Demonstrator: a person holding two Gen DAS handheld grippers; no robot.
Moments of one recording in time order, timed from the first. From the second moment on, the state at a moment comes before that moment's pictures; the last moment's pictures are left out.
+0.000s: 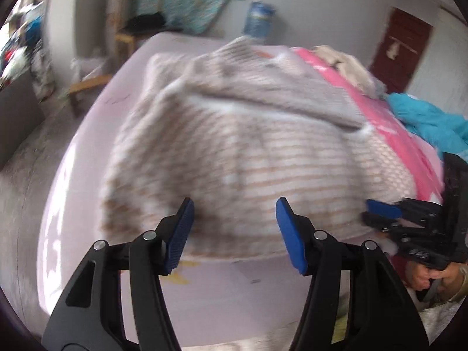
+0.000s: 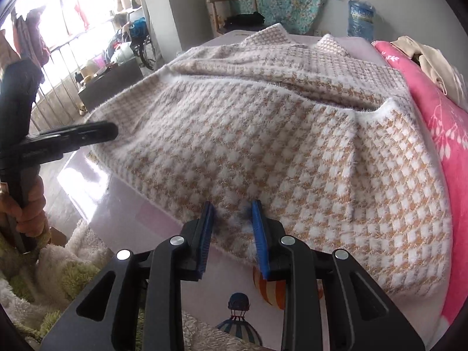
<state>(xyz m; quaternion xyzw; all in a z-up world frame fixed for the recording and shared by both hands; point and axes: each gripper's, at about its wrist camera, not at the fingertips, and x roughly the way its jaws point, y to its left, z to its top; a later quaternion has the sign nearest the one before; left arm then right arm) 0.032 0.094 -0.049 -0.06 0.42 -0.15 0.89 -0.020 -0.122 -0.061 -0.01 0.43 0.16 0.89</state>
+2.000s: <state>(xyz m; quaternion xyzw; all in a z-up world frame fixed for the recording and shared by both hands) 0.119 -0.014 -0.045 0.05 0.44 -0.13 0.88 0.067 -0.158 -0.047 0.02 0.44 0.05 0.90</state>
